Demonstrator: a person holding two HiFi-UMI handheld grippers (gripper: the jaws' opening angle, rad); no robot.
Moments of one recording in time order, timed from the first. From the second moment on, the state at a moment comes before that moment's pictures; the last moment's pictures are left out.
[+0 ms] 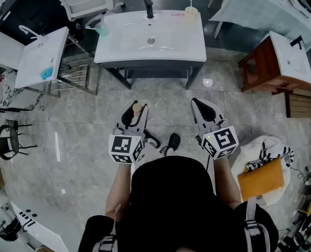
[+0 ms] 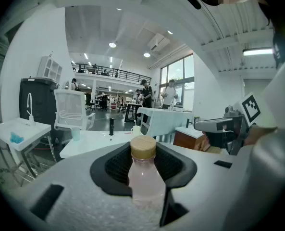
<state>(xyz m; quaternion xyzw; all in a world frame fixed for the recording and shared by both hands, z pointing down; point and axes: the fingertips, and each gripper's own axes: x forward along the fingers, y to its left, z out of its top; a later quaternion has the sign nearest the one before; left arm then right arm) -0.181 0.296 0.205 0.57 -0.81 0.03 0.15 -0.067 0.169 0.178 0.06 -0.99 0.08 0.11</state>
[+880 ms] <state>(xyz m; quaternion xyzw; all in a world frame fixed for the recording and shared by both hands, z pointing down) -0.163 0.310 0.194 0.57 -0.81 0.05 0.13 -0.051 0.188 0.182 0.05 -0.99 0.09 0.11</state>
